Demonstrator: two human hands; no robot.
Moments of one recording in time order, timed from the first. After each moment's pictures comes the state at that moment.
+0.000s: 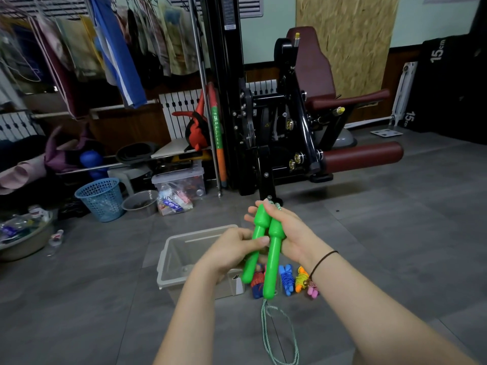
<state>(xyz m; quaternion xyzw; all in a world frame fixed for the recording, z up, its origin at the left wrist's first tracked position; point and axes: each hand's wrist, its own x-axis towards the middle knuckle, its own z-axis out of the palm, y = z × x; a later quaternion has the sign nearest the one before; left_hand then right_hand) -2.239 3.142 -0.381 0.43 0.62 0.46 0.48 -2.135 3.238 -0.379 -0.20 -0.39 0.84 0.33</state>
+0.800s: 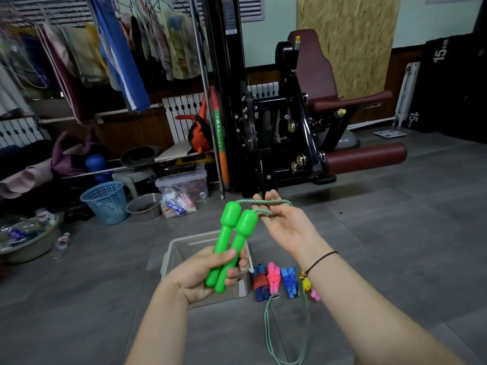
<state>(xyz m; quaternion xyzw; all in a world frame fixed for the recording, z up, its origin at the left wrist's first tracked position) -2.275 3.099 -0.391 0.35 0.38 0.53 0.67 -2.139 3.241 -0.360 -0.12 -0.14 0.91 0.38</state>
